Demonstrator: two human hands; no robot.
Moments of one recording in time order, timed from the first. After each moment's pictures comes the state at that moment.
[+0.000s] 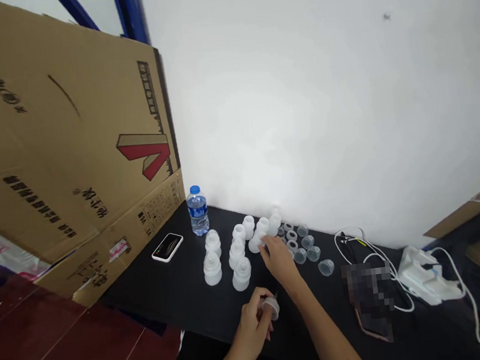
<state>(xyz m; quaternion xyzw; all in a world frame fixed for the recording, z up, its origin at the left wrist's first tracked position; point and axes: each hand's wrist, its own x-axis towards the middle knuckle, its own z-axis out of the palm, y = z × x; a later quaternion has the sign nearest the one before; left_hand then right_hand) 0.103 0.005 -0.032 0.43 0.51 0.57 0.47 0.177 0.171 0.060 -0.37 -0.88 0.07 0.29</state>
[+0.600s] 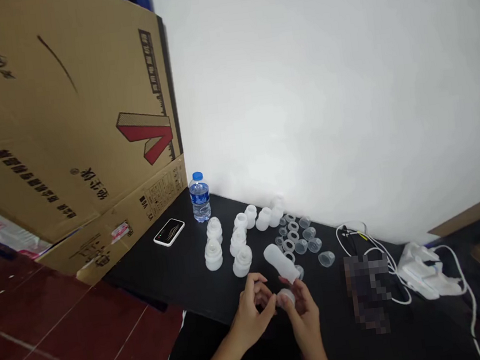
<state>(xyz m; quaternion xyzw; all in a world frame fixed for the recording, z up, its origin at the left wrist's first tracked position) 0.106 0.000 -0.026 0.41 0.46 0.63 0.47 0.261 0.046 -0.019 -0.43 -0.57 0.49 0.50</state>
